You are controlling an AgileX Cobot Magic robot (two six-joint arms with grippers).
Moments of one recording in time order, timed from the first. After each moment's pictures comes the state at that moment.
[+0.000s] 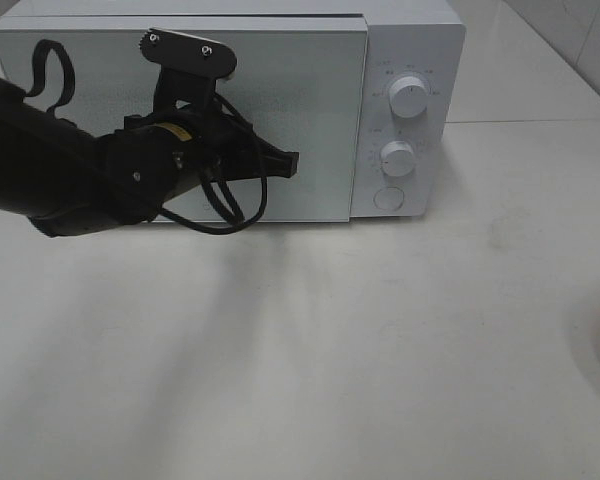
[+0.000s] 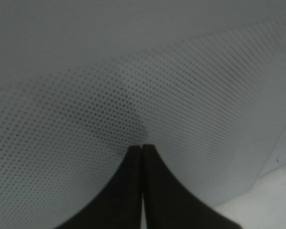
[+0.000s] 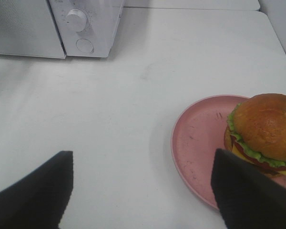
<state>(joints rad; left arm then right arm) -0.69 1.97 -1.02 -0.61 -0.56 0.46 0.12 0.00 -0.51 -0.04 1.04 0.05</state>
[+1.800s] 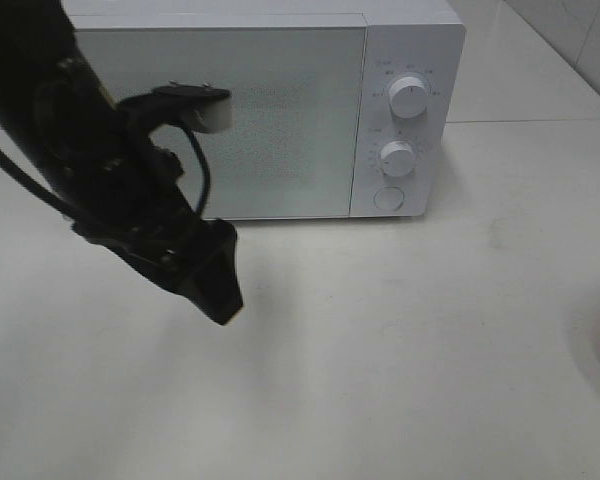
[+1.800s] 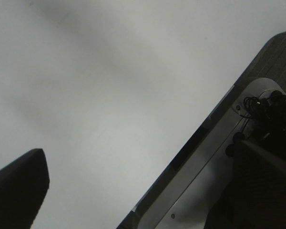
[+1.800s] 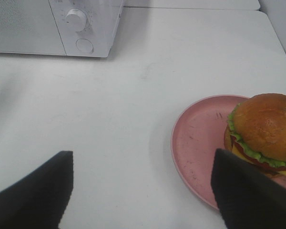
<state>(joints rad) -0.58 1.69 -1.18 -0.40 1.01 0.39 0.12 0.00 -0.51 -0.04 1.04 0.05</state>
